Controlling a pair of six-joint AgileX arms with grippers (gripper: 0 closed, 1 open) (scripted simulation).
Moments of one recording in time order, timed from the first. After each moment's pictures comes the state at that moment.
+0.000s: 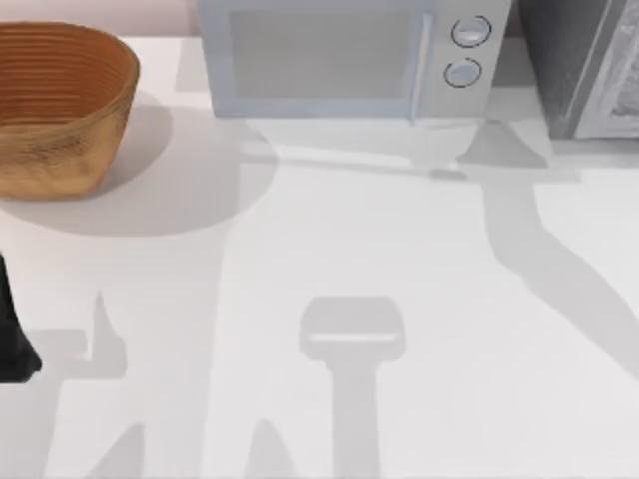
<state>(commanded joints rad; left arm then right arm) 0.00 0.00 0.00 0.00 0.00 0.00 0.75 1.26 1.88 -0.61 0.78 0.01</state>
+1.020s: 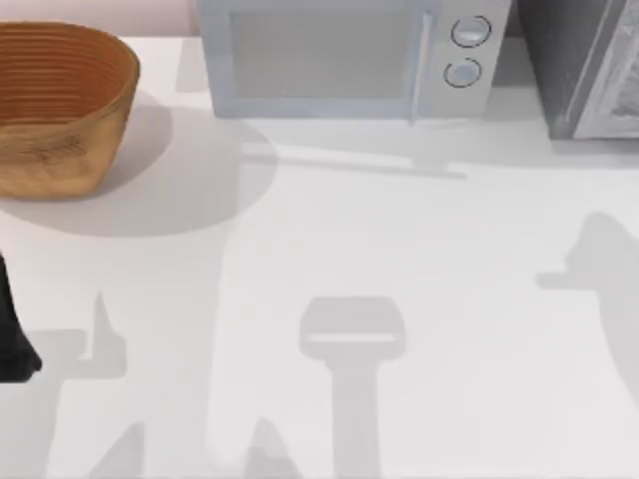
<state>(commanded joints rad) 0.00 0.00 0.00 0.00 0.00 0.00 0.31 0.53 0.73 -0.25 0.33 0.01</state>
